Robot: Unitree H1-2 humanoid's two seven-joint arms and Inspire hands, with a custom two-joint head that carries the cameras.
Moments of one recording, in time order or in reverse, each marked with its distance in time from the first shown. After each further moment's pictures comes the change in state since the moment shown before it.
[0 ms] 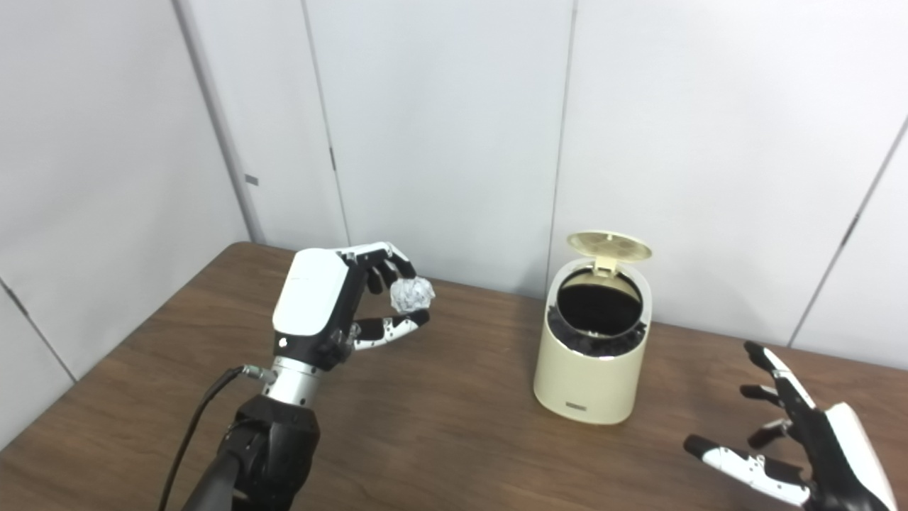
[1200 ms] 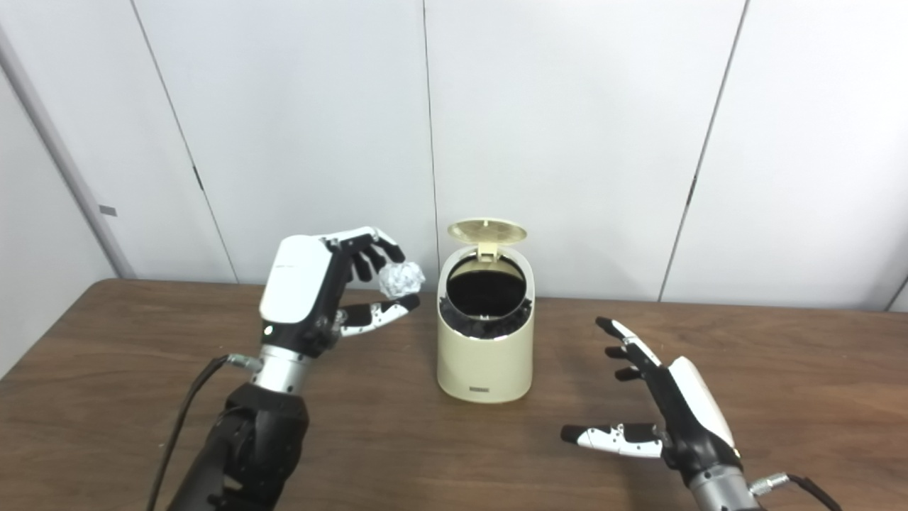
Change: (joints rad) left arm -0.204 -0.106 -0.112 0.230 -0.053 -0.114 0.036; right arm 0.030 0.026 0.041 0.036 -0.020 -0.095 -0.040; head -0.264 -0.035
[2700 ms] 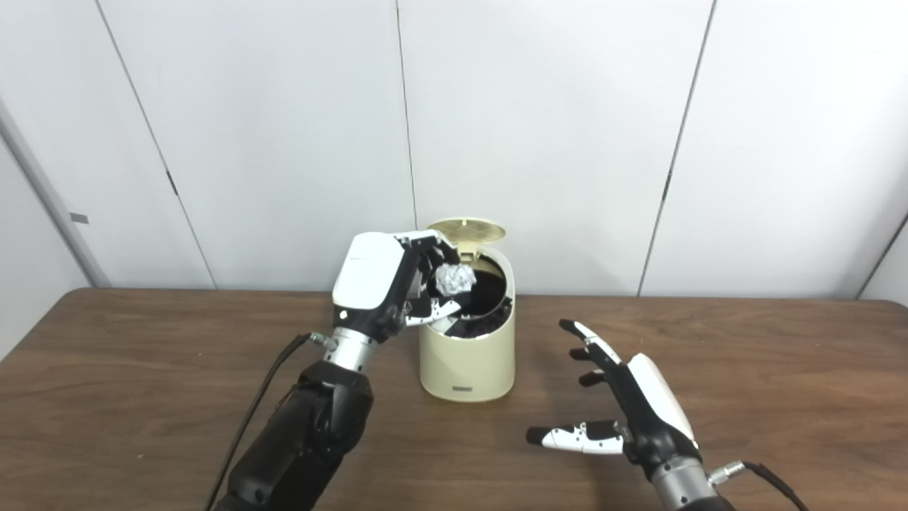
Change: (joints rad) left arm -0.217 -0.070 -0.159 0.447 0.059 -0.039 0.226; right arm 0.005 0.032 0.029 -0.041 -0.039 0.079 0.031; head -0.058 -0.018
